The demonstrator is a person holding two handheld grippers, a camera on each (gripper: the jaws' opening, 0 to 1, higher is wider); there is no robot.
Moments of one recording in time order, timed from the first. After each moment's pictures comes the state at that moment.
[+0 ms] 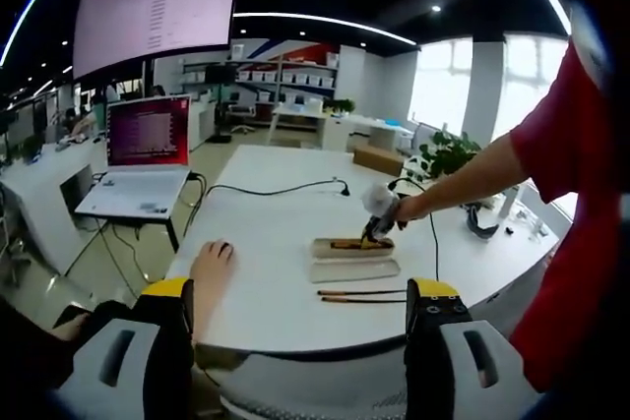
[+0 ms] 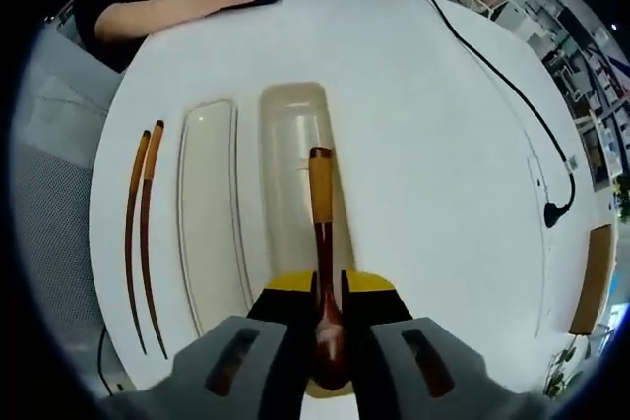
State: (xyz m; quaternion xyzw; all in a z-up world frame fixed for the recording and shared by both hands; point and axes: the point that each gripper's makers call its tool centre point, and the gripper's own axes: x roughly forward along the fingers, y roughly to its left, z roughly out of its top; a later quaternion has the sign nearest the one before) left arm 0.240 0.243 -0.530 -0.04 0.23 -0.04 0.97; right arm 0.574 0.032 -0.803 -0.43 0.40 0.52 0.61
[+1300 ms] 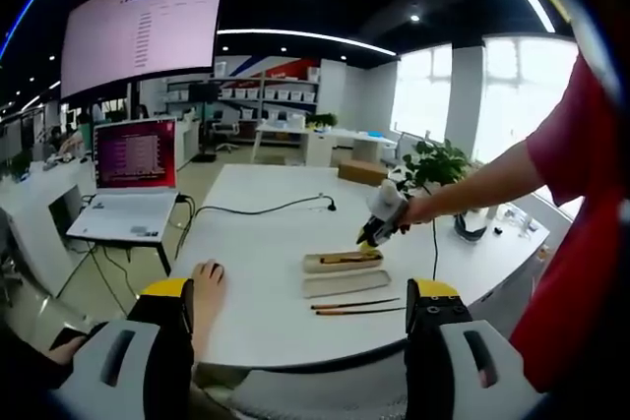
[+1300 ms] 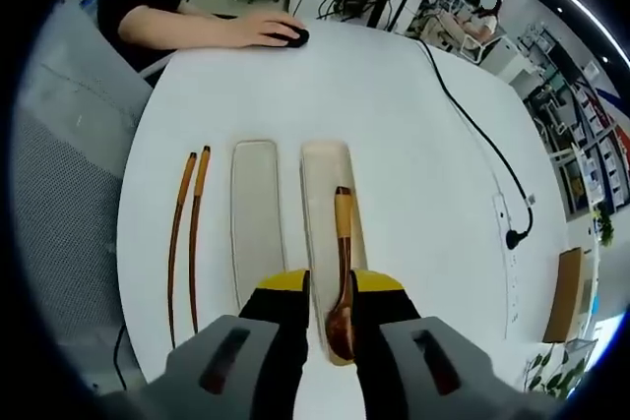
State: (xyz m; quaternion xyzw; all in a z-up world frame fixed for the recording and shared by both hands) left arm 0.238 0.244 -0.512 -0.03 0.19 -0.07 0.98; right arm 0.530 0.033 -0.742 -0.45 0.33 0.53 0.64
